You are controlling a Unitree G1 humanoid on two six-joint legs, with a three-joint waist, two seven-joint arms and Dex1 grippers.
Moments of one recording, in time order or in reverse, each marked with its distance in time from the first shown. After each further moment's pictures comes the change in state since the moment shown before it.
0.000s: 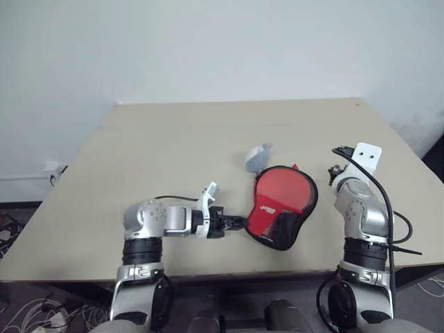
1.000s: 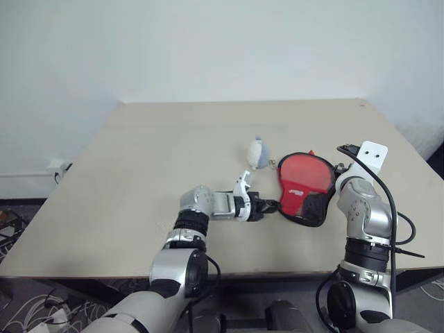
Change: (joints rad) left arm -0.333 -0.273 0.040 0.608 0.211 -0.363 0.022; right arm 0.000 0.010 -0.026 -0.046 -0.001 0.009 -0.012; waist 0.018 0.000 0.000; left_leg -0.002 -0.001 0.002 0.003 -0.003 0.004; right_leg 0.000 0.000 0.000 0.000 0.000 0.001
